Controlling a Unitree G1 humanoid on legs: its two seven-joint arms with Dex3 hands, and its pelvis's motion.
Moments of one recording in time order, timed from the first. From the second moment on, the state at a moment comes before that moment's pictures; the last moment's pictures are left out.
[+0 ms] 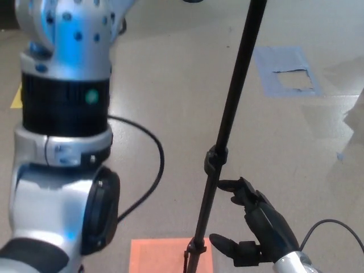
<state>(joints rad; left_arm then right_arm) -1.34 0.11 0.16 0.15 -0.81 0.61 0.50 -0.34 -0.13 0.29 0.86 -0.50 -0.50 -0.27</state>
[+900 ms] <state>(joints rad) -1.81 0.31 0.14 0.19 -0.67 0.60 0.45 -0.35 -0.15 0.24 0.88 -0.47 -0.48 -0.23</state>
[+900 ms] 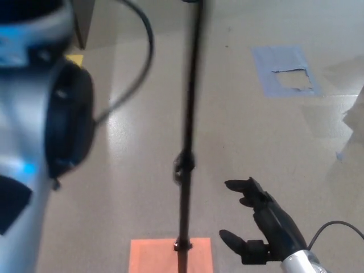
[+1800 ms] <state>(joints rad) -1.24 0.44 0.06 -0.36 -0.51 0.62 0.33 -0.25 -0.20 0.22 0.77 -0.45 -0.46 -0.20</state>
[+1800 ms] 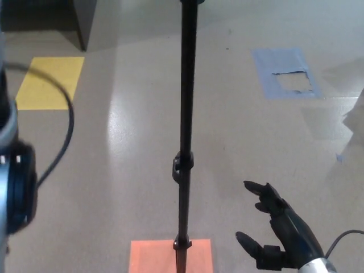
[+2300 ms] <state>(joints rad) -0.52 0.41 0.06 -0.44 -0.51 0.55 0.30 -0.13 -0.22 0.19 0.77 -0.43 -0.48 -0.19</state>
